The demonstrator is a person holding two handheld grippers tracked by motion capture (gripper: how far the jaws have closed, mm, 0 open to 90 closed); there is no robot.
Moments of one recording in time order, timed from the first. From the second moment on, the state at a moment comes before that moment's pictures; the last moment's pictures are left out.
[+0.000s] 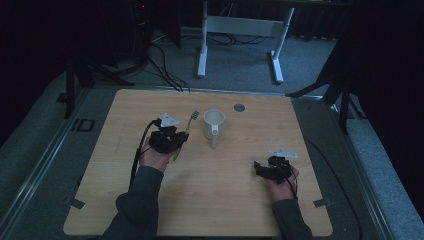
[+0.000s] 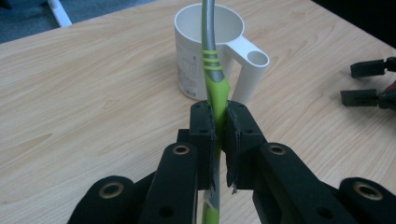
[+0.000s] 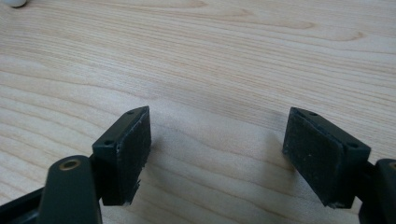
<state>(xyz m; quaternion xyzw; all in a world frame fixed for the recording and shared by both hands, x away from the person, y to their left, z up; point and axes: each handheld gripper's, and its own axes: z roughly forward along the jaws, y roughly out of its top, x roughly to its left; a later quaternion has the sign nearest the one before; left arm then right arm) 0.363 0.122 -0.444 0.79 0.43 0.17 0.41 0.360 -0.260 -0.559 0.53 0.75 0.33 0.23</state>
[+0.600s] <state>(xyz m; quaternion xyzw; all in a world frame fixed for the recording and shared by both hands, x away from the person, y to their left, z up) 0.363 0.124 -0.441 0.77 0.42 0.17 0.45 0.360 -0.260 -0.559 0.53 0.75 0.33 0.23</state>
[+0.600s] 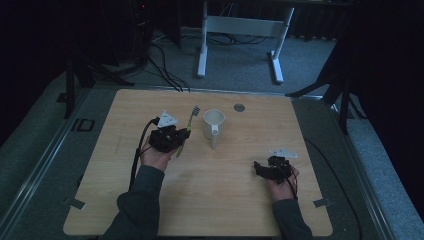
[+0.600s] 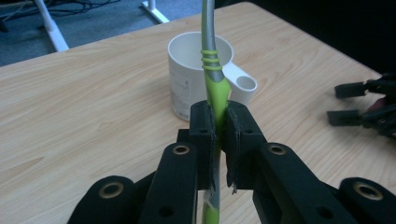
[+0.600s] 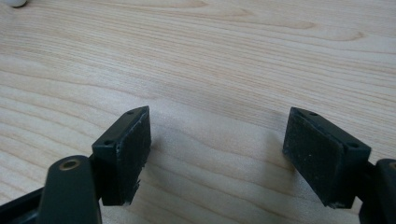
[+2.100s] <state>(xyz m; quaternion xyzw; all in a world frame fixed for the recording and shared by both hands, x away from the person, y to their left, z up) 0.371 0.113 -0.422 0.73 0.40 0.20 0.52 0.360 -0.260 -0.559 0.53 0.75 0.33 0.23</state>
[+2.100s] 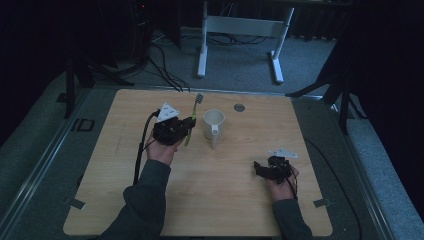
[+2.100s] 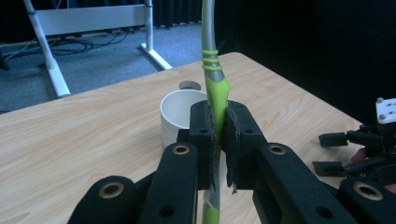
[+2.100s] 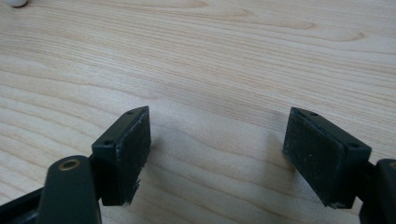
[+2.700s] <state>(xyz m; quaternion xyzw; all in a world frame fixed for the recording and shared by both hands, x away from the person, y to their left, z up) 0.378 0.107 -0.423 0.71 0.40 0.19 0.56 0.360 -0.260 -0.559 0.52 0.75 0.33 0.23</state>
